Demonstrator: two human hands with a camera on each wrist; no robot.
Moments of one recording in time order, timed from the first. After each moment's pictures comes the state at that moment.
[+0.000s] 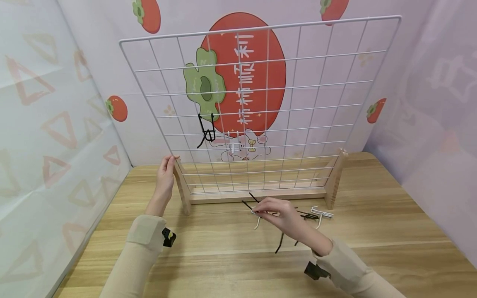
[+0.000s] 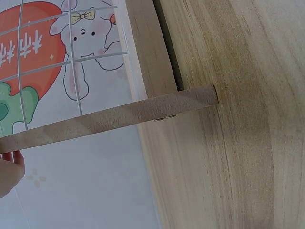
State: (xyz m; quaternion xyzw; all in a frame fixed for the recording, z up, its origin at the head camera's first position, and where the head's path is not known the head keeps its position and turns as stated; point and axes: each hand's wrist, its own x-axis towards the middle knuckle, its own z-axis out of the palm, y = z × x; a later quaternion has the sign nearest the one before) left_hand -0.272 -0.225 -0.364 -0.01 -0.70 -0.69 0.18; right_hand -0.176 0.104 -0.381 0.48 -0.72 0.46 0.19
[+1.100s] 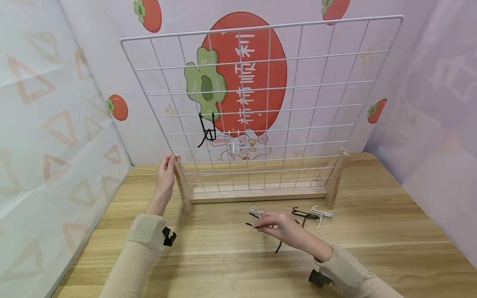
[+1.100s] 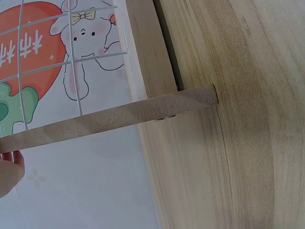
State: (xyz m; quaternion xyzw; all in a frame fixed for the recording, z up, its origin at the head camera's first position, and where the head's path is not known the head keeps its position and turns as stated) left_hand -0.269 -0.224 -0.361 -0.01 -0.70 -0.69 0.18; right_hand -0.169 0.109 -0.403 0.48 -0.77 0.42 0.08
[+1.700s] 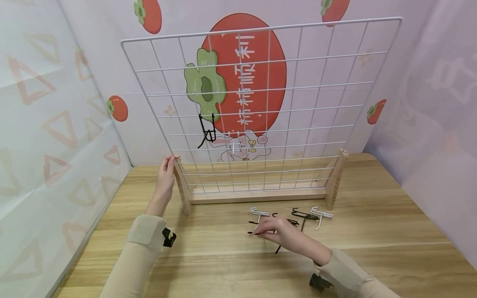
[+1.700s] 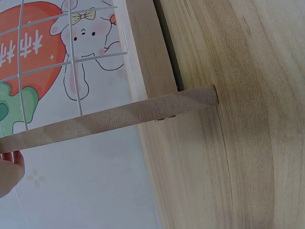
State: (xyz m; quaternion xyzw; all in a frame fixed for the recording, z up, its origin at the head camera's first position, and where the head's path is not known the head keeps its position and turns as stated) left_hand -0.269 -0.225 -0.362 -0.01 -0.70 -0.69 0.17; right_hand -0.166 0.109 -0.413 0.49 -0.77 0.41 0.04
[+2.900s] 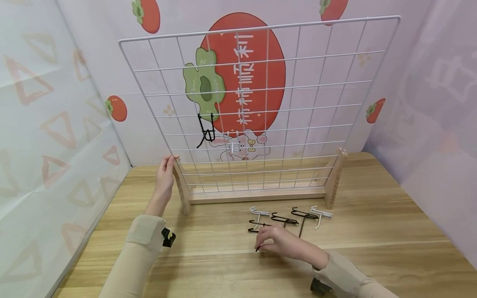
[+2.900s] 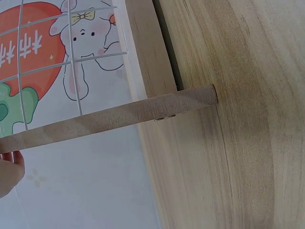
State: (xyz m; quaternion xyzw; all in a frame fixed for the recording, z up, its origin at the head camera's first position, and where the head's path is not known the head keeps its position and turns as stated) left_hand -0.269 -0.225 -0.362 -0.01 -0.71 -0.69 0.17; right_hand -0.160 0.107 -0.430 0.46 -0.81 0.36 -0.05
